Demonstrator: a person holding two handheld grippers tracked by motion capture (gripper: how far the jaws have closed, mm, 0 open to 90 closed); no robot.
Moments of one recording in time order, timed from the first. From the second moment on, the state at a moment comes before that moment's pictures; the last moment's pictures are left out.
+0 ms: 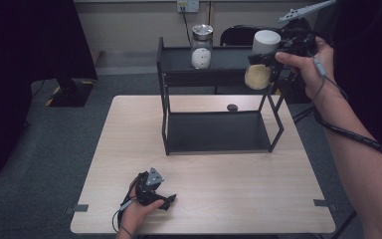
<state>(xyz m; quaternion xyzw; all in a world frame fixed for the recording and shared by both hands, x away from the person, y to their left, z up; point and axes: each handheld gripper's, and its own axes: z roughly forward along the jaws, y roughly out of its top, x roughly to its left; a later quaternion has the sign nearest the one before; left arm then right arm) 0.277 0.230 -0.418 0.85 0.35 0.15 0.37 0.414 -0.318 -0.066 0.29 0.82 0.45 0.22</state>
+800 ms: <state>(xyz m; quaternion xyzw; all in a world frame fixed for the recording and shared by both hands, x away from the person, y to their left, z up) 0.276 0.230 -0.418 0.85 0.35 0.15 0.37 0.435 -0.312 -0.034 0.32 0.80 0.44 0.24</state>
